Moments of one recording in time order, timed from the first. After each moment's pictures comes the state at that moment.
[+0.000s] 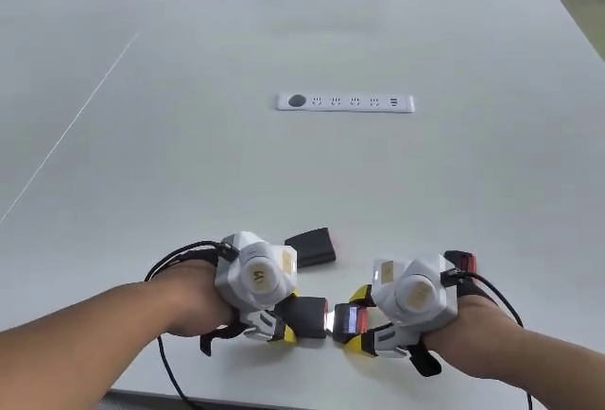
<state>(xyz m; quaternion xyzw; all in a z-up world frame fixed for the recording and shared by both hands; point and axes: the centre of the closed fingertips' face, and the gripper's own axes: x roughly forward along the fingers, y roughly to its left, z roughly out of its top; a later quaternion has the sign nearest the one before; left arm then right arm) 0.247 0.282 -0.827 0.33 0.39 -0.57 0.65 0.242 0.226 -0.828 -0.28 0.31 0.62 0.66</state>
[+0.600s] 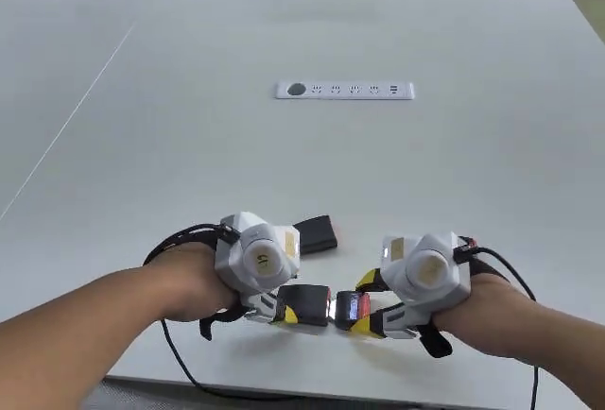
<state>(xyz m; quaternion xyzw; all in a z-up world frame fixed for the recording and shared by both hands) 0.251 0.285 -0.795 0.36 0.38 -0.55 0.66 0.237 0.214 -0.802 -0.27 0.31 0.62 0.66</state>
